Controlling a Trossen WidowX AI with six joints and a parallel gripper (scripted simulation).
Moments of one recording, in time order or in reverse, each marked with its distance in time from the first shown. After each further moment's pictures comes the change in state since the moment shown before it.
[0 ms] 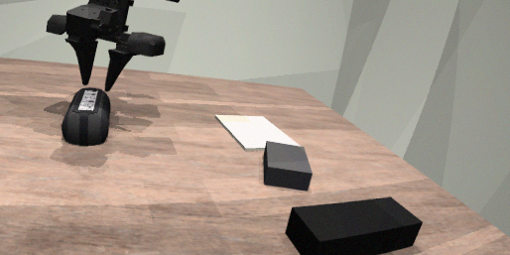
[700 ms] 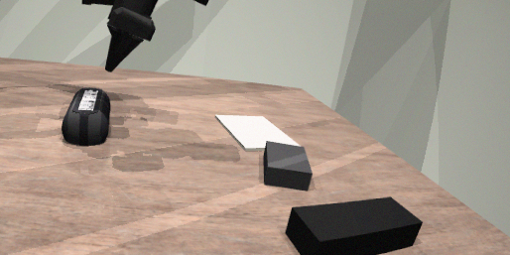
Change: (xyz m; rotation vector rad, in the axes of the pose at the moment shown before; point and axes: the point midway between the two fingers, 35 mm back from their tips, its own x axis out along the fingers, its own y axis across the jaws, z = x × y) arm -0.029 0.017 -0.016 1.057 -0.201 -0.097
